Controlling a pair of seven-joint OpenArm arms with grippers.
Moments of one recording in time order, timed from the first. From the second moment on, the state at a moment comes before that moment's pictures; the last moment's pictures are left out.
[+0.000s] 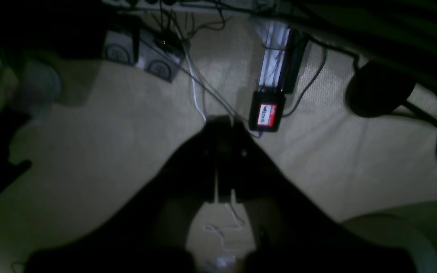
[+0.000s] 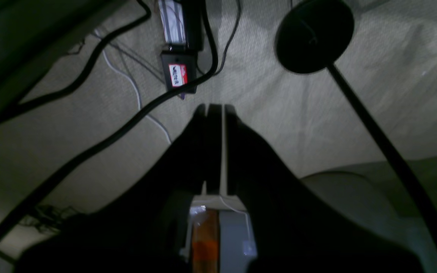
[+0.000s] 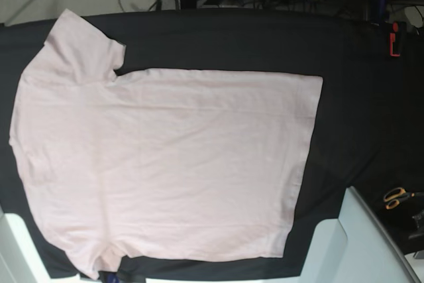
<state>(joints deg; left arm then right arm) 20.2 -3.9 1.6 22.9 -7.5 -1.6 -4.3 -9.6 -0.4 1.6 12.3 -2.5 0.3 -5.8</state>
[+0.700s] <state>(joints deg) 53.4 -13.4 -3.0 86.9 -8.2 -1.7 -3.4 -45.2 0.0 15.5 98.6 -2.5 1.3 -30.2</state>
